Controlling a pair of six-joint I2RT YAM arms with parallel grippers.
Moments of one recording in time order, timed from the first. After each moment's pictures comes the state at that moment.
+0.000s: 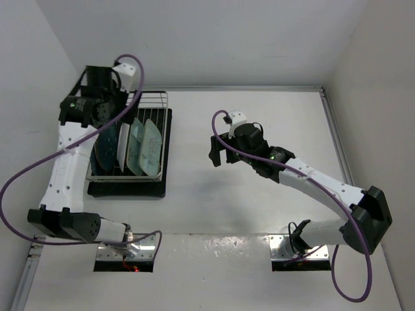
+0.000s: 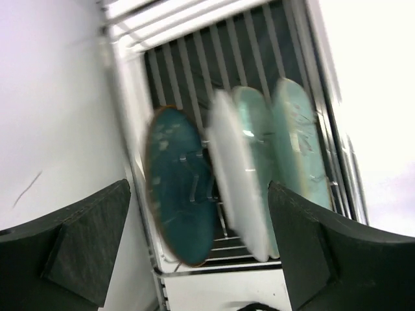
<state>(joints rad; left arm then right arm) -0.07 1.38 1.77 -1.03 -0.13 0.30 0.75 1.31 0.97 -0.22 0.13 0.30</state>
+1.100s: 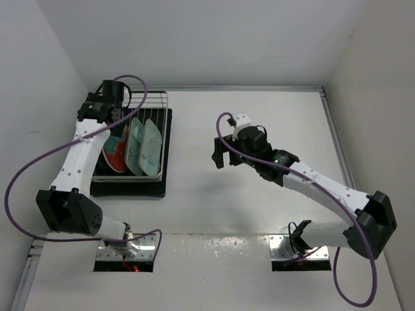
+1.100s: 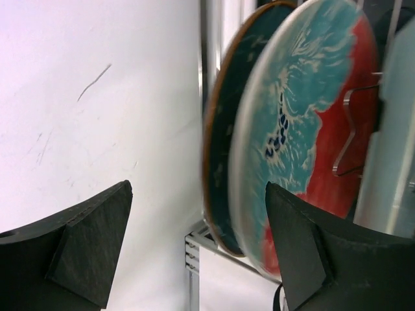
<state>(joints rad) -0.08 1.43 1.50 -0.96 -0.64 0.28 0.75 1.27 0.93 -0.23 0.15 0.32</state>
